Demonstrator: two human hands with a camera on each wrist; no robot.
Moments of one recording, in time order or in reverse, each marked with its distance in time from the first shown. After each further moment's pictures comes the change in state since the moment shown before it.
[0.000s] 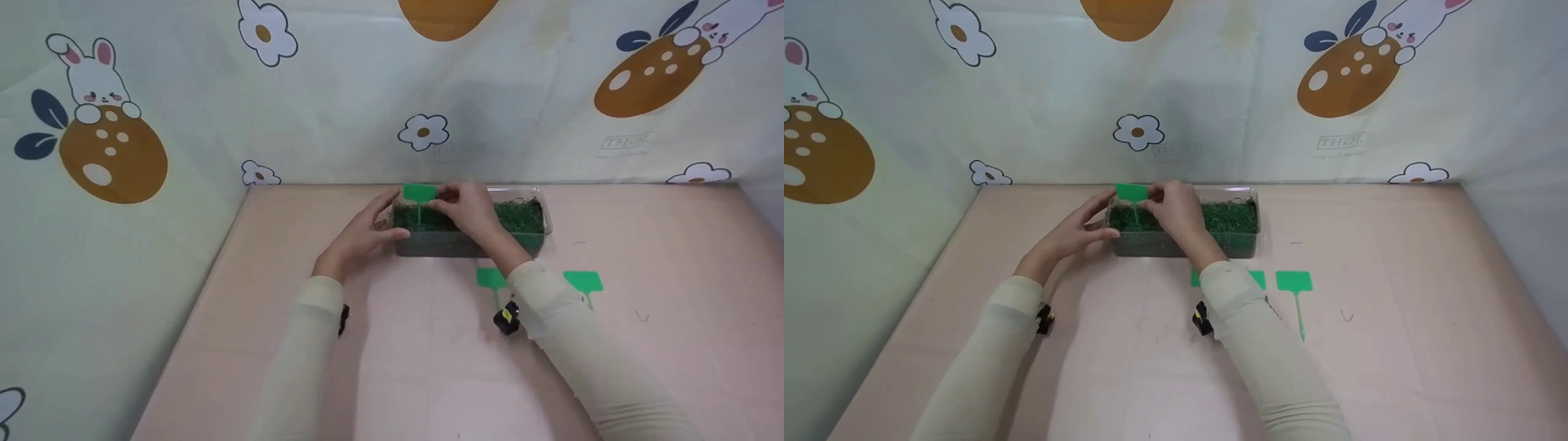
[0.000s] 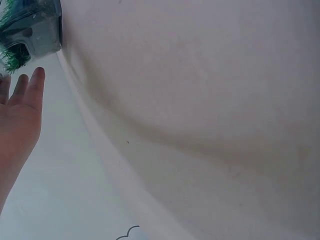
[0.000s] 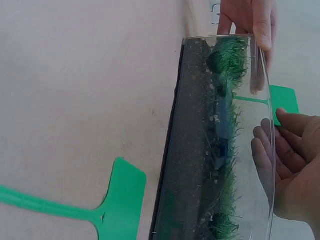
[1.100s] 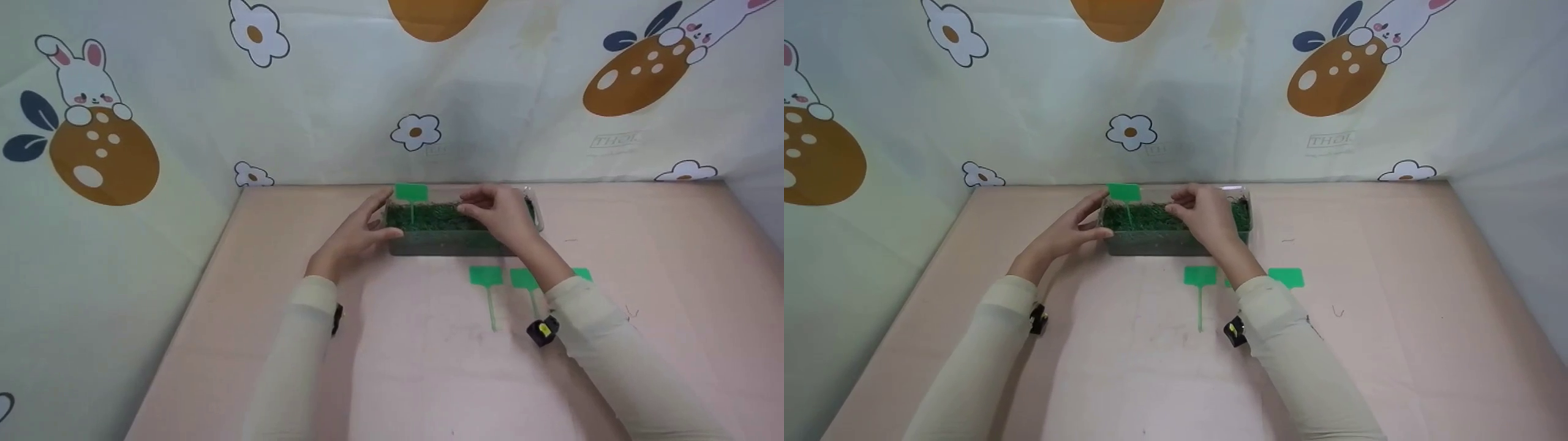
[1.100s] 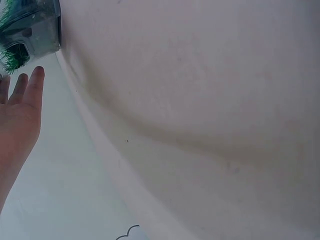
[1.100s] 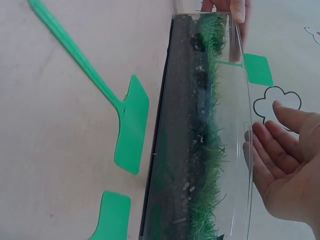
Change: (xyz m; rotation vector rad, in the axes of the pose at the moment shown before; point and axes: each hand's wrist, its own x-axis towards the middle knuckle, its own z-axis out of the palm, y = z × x) left_hand -0.001 0.001 0.001 0.003 0.010 -0.016; right_hand -0.035 0.030 -0.046 0.054 0.008 -0.049
